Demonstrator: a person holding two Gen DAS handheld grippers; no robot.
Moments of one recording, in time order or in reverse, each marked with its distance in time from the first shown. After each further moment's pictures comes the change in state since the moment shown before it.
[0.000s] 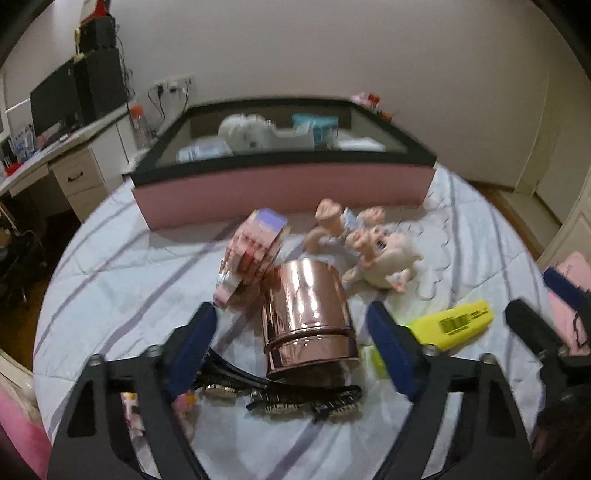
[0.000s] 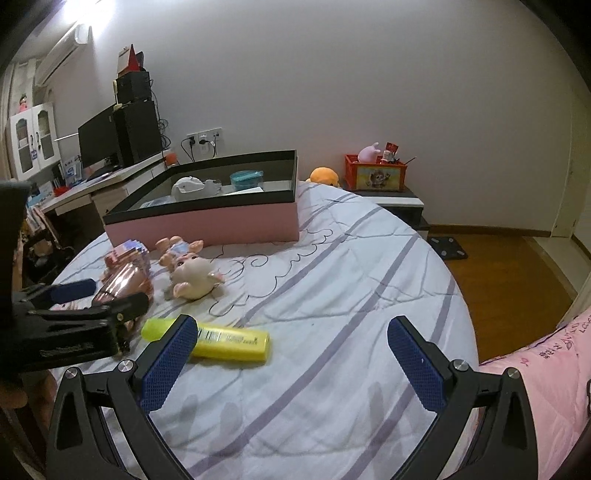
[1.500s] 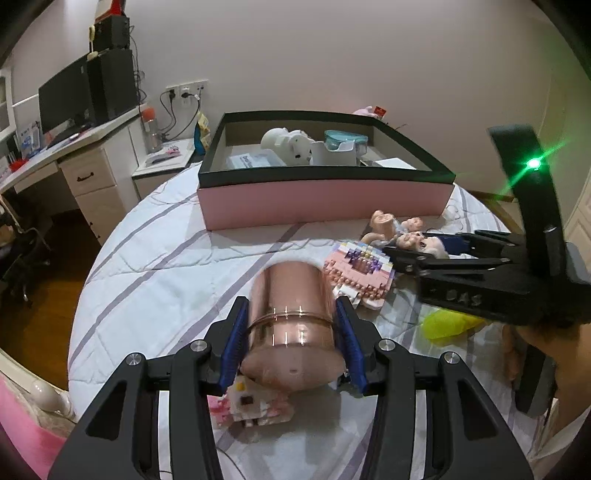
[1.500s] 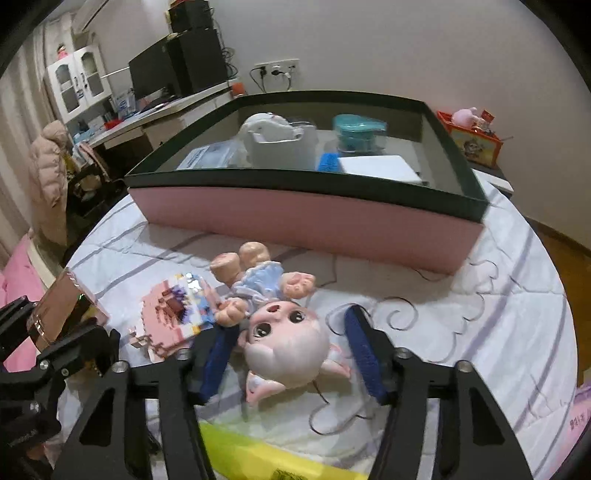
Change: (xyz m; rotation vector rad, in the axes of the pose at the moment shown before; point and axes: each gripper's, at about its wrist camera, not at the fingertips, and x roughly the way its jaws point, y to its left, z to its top) left arm -0.031 0.052 -0.005 -0.015 -0.054 -0.018; right arm 0.113 0.076 0.050 -0.175 0.280 0.247
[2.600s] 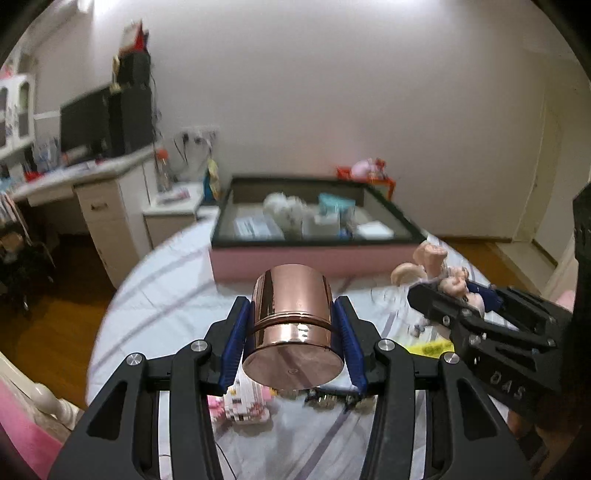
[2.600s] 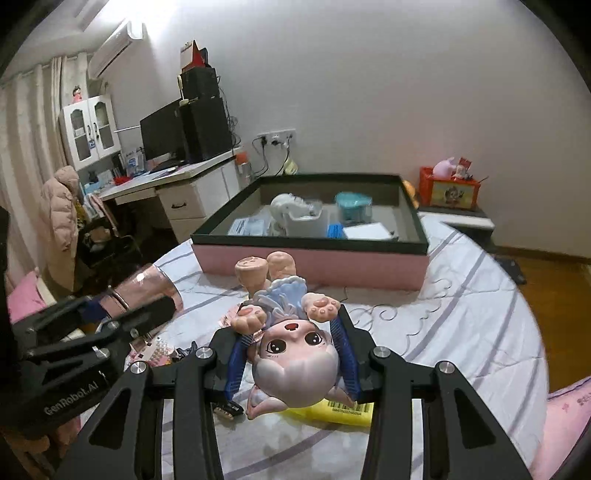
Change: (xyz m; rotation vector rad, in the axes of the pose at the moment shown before) left arm -0.062 -0.016 0.008 -0.046 -0.240 0.034; right arm -0.100 0.034 -0.033 0.045 -0.304 -0.028
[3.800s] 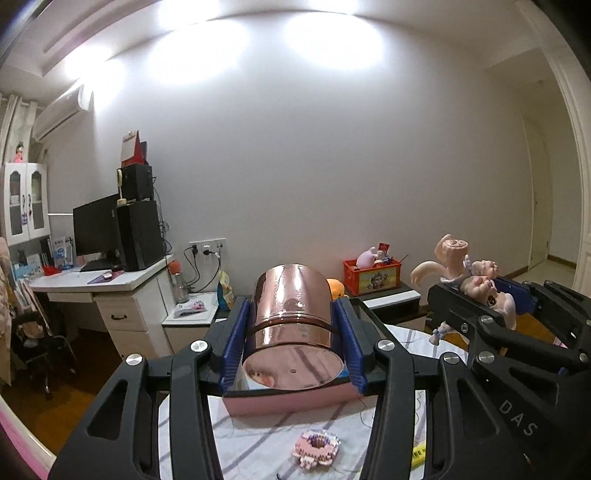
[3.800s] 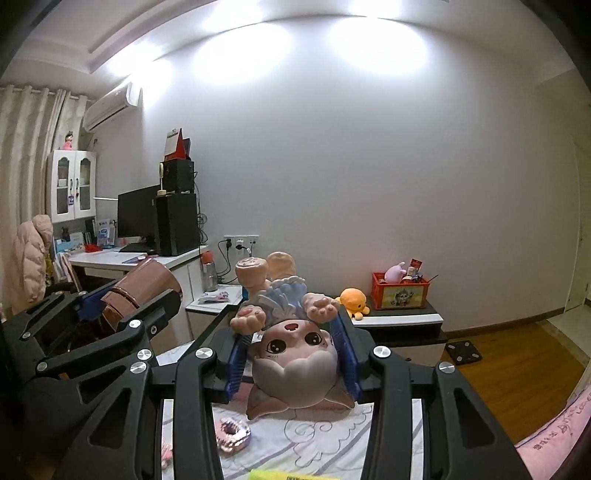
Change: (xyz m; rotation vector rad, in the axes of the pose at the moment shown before) left arm -0.047 -0.045 0.077 0.155 -0.347 0.066; right arm -0.095 0.019 0.066 -0.043 -0.376 -0.183
